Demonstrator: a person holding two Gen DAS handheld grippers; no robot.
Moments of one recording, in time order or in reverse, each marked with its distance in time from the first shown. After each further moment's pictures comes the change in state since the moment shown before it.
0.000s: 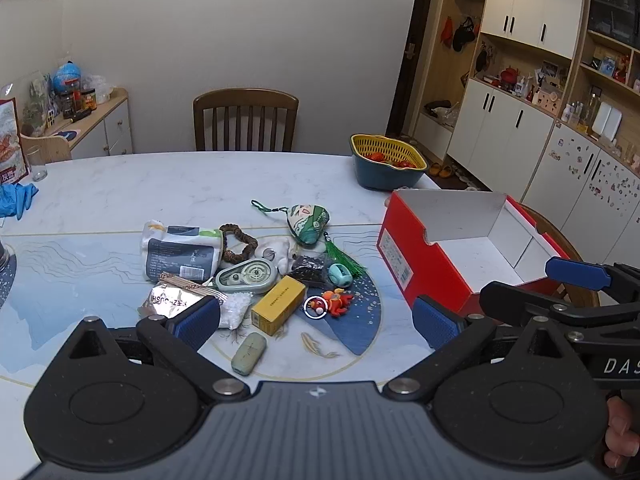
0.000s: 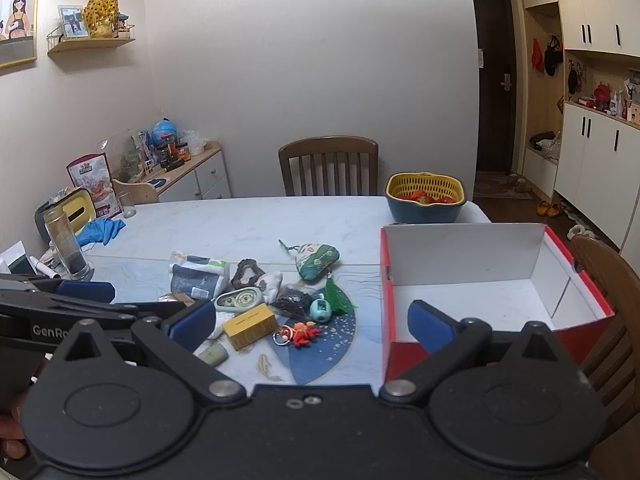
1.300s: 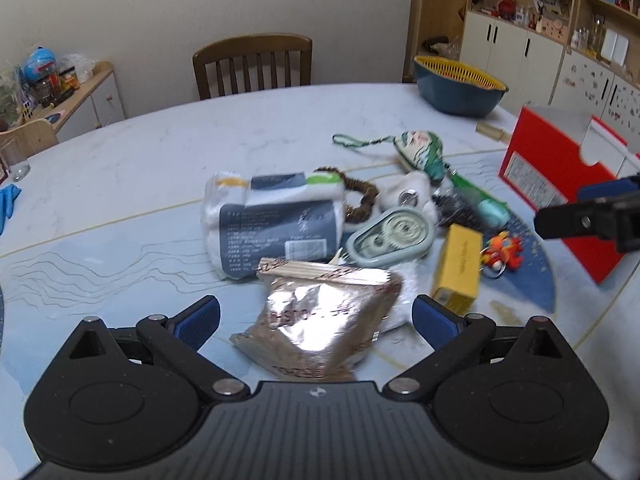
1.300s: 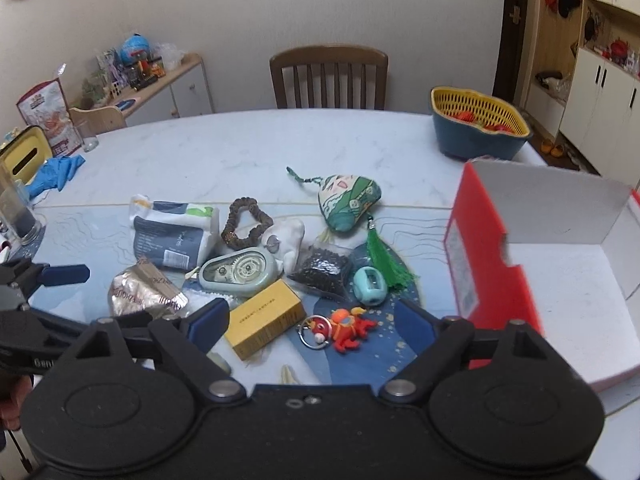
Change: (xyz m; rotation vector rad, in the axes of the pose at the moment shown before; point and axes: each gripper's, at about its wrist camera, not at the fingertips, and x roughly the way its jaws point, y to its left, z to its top) left arm 0.141 0.150 -0.014 0.129 0.147 0.028; right arm 0.171 0.055 0.008 0.013 0.282 -0.052
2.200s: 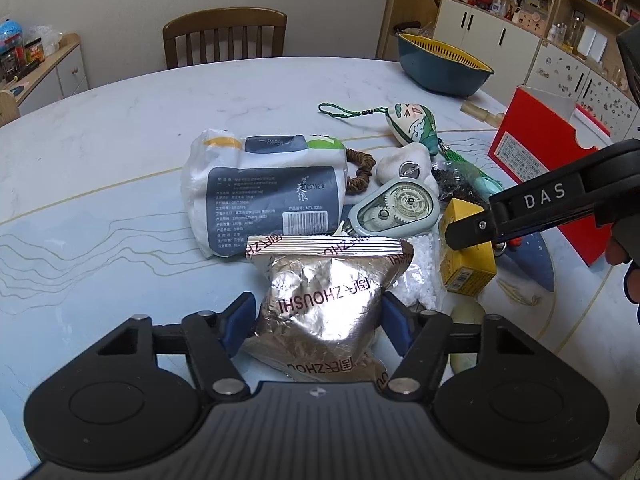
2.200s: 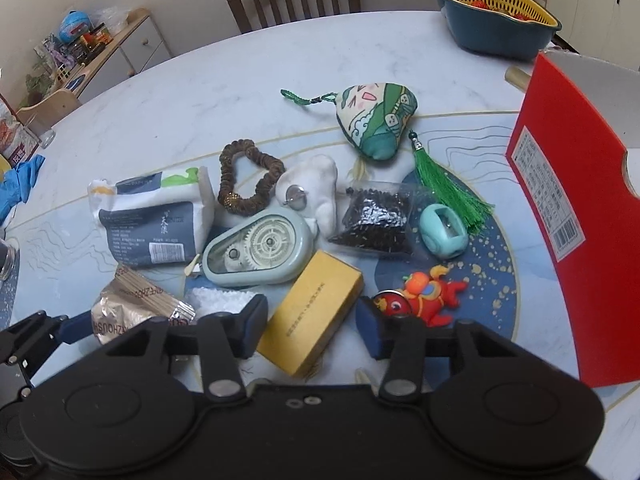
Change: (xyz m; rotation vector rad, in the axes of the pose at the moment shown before) left arm 0.025 0.025 -0.005 -0.031 0.054 -0.122; right arm 0.084 0.028 0.011 0.209 0.249 0.007
